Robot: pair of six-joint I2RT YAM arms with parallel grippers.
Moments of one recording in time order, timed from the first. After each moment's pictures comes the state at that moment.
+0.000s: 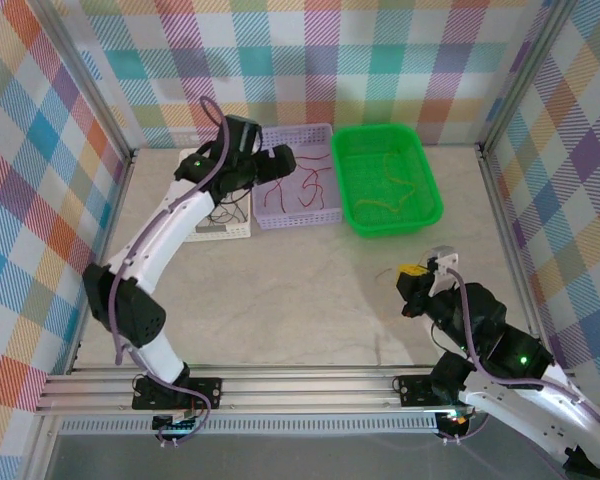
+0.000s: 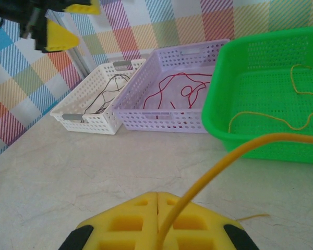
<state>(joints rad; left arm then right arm) -0.48 1.66 1.77 -0.79 -0.03 -0.63 0.88 0.32 0.65 -0.59 0.31 0.36</state>
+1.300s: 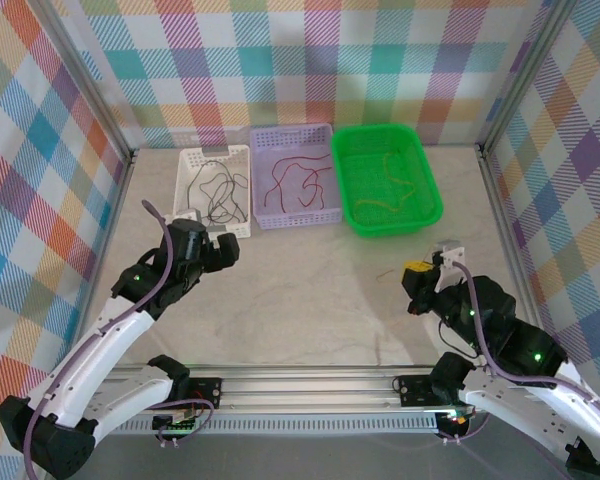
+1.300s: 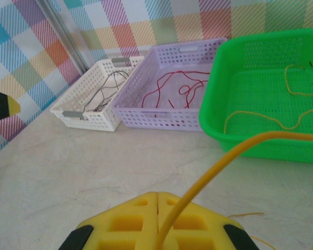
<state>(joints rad) -0.48 0.90 0.91 -0.74 -0.30 -0.56 0.88 0.39 0.80 -0.70 0.31 0.36</state>
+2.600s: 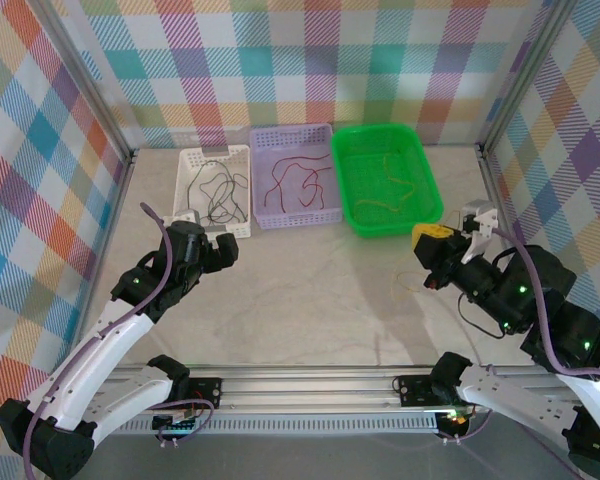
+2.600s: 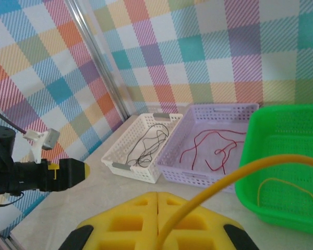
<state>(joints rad) -0.48 0.89 0.89 -0.71 -0.31 -0.56 0.88 0.62 1.25 -0.74 0.23 0.32</state>
